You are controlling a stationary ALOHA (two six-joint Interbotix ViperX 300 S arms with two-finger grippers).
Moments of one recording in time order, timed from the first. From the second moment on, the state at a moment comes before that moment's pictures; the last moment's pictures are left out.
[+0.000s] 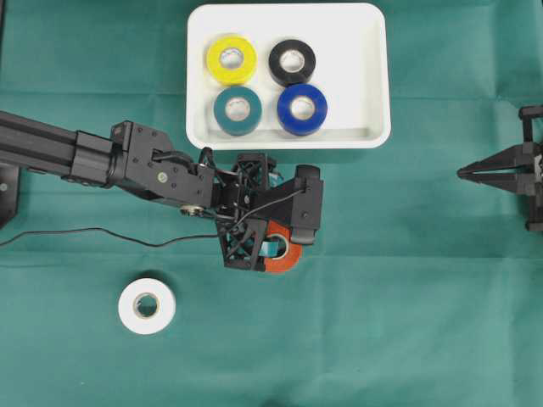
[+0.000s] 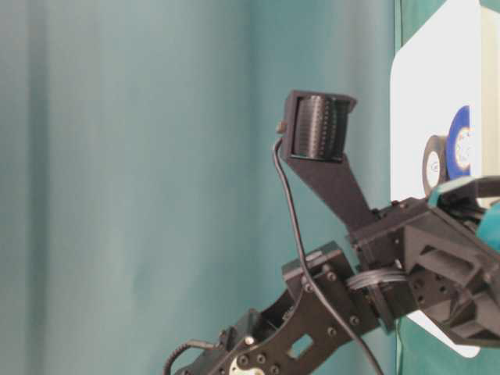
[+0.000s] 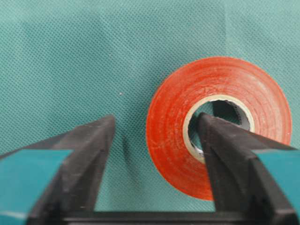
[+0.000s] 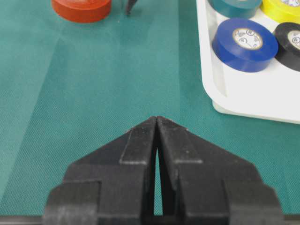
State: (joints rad) left arm -0.09 0.33 0.36 -0.02 0.33 0.02; right arm -0.02 -1.10 1.55 -0.08 -0.11 0.05
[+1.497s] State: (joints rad) left arm 0.12 0.28 0.15 -0.02 0.49 0.20; right arm -0.02 -1.10 1.55 -0.08 -0.11 0.05
